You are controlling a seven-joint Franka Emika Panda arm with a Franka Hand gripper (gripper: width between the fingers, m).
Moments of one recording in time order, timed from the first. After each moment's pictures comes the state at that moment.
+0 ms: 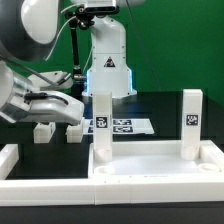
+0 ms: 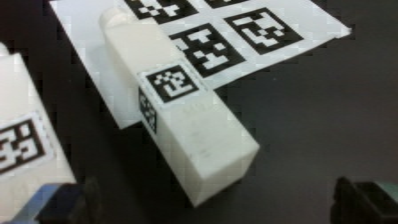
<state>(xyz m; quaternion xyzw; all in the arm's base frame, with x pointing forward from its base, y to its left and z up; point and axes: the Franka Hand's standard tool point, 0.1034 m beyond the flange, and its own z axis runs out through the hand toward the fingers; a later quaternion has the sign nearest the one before) 0.433 -0.131 0.039 -0.84 0.24 0.43 0.21</state>
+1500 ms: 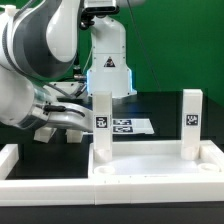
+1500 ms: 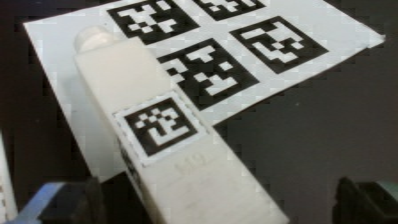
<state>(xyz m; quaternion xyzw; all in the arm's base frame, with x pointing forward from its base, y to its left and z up) 0.412 -0.111 0.021 -0.84 0.25 0.45 0.20</state>
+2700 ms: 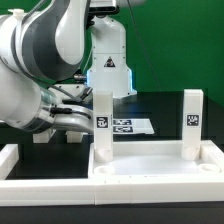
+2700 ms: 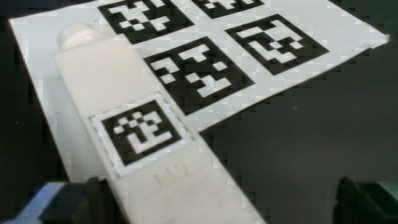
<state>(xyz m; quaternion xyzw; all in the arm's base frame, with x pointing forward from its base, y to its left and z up) 0.410 -0.102 0.014 -0.84 0.25 0.45 0.19</state>
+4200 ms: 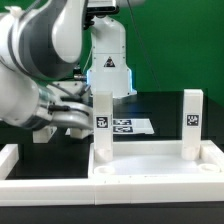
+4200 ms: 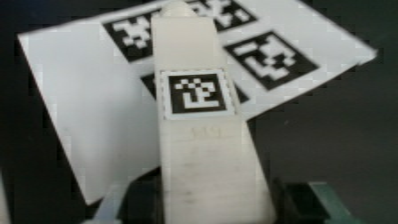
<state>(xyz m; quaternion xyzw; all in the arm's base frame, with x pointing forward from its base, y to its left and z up) 0.413 -0.107 0.040 -0.83 0.25 0.46 0.20</state>
